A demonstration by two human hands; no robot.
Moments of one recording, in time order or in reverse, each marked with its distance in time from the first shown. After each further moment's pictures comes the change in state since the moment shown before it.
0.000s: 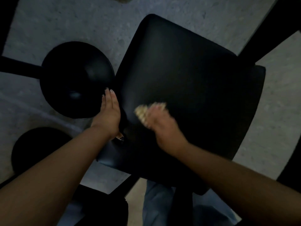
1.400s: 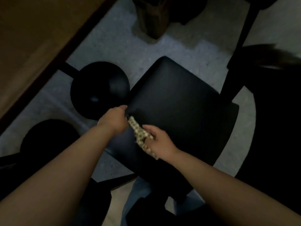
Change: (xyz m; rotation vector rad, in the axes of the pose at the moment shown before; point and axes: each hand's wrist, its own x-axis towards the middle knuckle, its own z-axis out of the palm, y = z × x) left_hand -0.106 0.037 -0.042 -0.417 0.249 -0.170; right_hand -0.011 -0.076 -0.107 0.833 -0.327 0.598
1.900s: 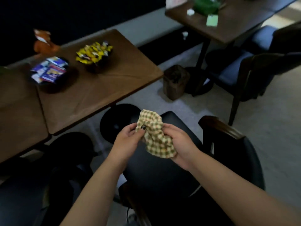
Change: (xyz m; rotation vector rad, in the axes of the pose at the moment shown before) left_hand -0.281 0.128 -0.069 -1.355 0.439 -0.030; right_hand -0.208 -0.199 -0.099 0.477 -0.246 -0.081
